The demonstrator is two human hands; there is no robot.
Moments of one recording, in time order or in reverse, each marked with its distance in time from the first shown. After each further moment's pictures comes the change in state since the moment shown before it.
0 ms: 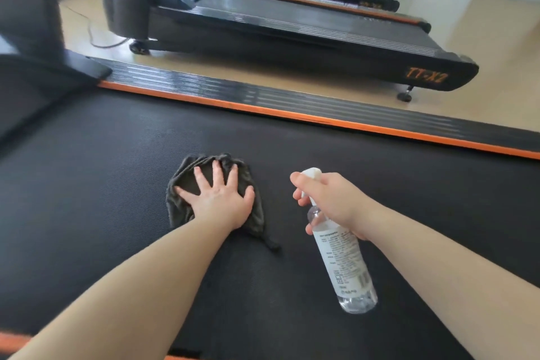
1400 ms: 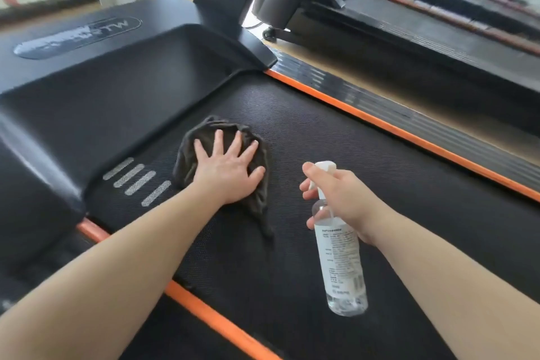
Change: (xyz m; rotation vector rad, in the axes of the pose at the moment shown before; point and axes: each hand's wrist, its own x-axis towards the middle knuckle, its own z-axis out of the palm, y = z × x) left_hand 0.046 -0.325 -0.057 0.048 0.077 -0.041; right_hand 0.064 -0.165 0.265 -0.003 -0.257 -0.062
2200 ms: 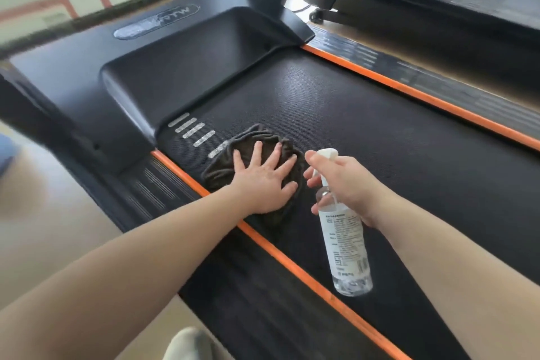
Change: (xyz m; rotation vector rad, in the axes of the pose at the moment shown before) left_hand -0.133 0.054 0.009 -0.015 -0.155 0.011; right_hand -0.065 0.037 0.014 0.005 -0.178 -0.081
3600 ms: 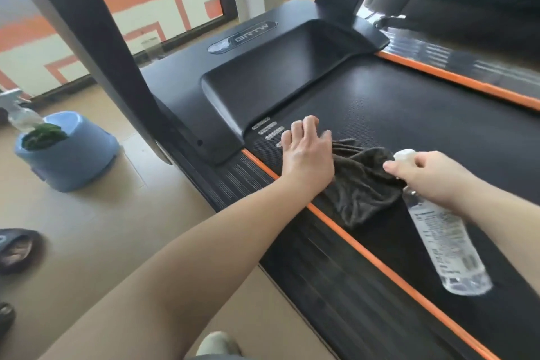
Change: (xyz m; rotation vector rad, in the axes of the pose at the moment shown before) left_hand -0.037 -0.051 -0.028 -0.049 0.572 -0.172; right_hand 0.020 0.002 0.018 -0.546 0.163 -0.158
